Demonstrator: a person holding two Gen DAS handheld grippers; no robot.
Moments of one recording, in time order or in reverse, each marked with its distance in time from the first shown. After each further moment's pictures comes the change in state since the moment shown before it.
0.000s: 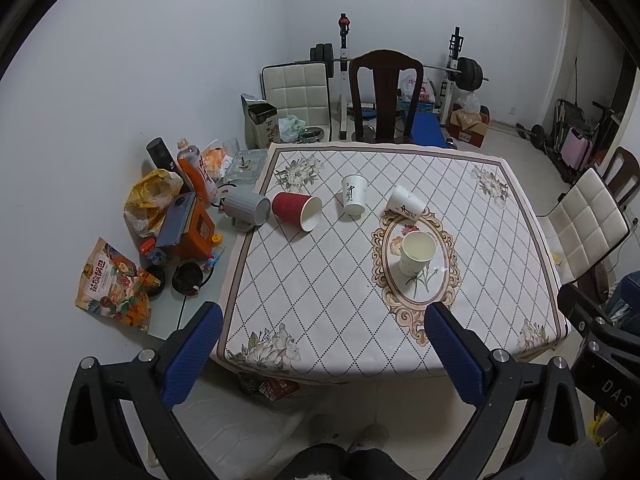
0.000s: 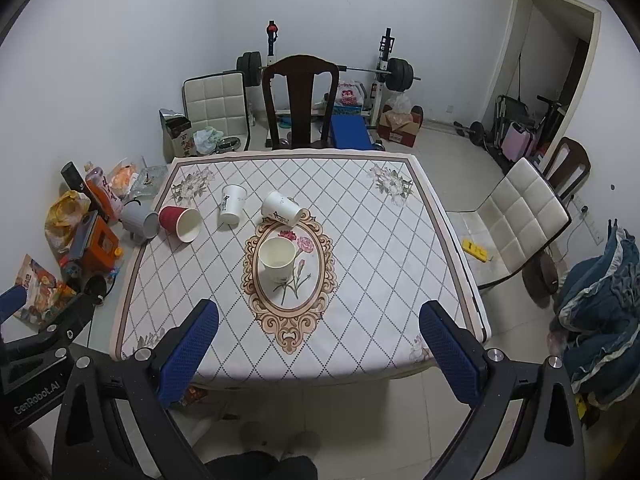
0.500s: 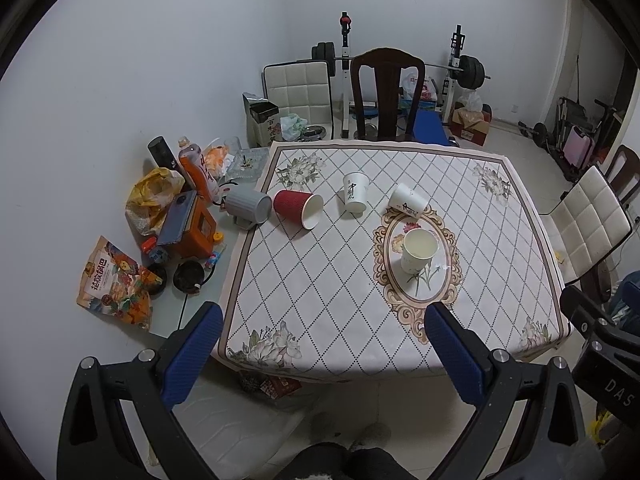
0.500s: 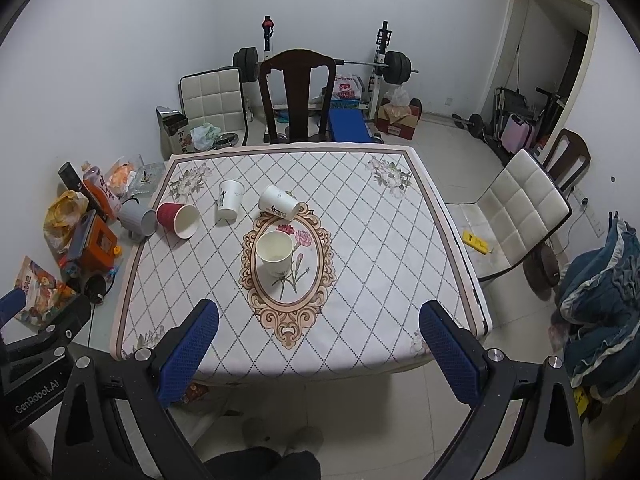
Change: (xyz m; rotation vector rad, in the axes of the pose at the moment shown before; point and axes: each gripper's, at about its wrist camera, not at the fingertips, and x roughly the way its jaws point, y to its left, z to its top) left arm 0.002 0.001 -0.004 0.002 -0.001 0.006; right arm 0.006 -0.006 -0.003 0.013 0.017 0.002
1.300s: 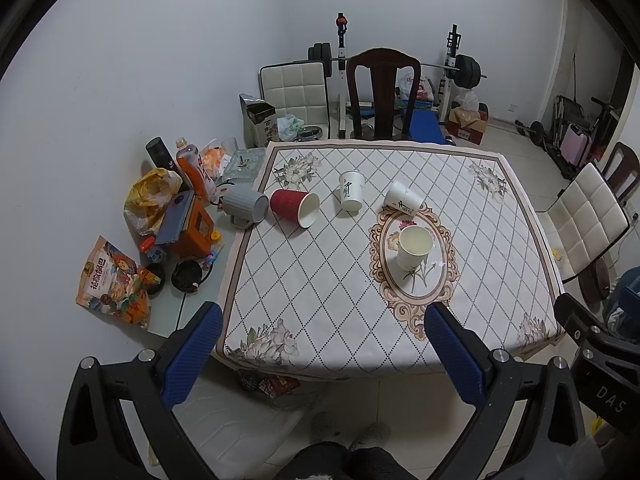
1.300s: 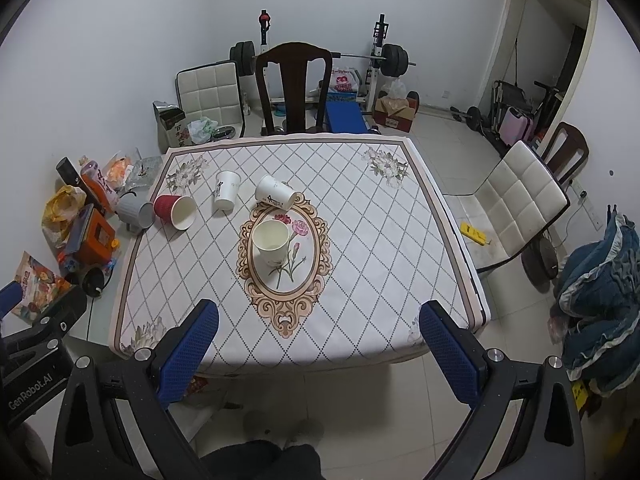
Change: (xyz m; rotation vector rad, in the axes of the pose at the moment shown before) left arm -0.002 -0.003 -0.004 0.009 0.000 -0.005; right arm 0.001 -0.005 -0.011 0.012 0.019 -0.008
